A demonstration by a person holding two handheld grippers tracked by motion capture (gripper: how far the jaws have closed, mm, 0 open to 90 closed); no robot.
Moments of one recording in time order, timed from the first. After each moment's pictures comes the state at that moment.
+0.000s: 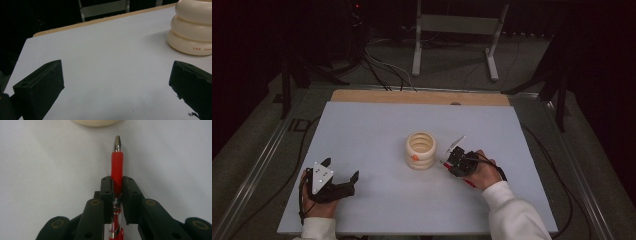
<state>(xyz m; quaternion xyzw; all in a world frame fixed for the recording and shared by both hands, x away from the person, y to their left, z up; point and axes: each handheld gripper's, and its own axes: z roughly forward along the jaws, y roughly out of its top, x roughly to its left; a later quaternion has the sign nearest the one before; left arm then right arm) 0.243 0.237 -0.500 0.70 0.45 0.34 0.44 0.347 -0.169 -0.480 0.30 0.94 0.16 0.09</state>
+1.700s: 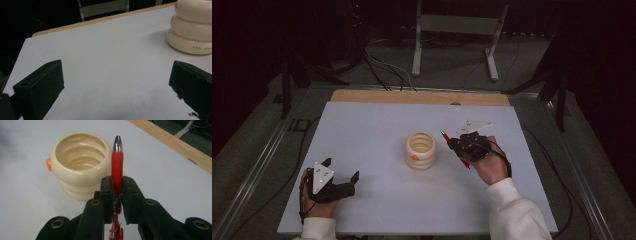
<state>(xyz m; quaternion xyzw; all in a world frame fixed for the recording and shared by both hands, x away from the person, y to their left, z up) 0.243 0.236 -0.500 0.70 0.44 0.34 0.44 0.339 -0.181 -0.403 0.33 0.85 0.35 0.18</state>
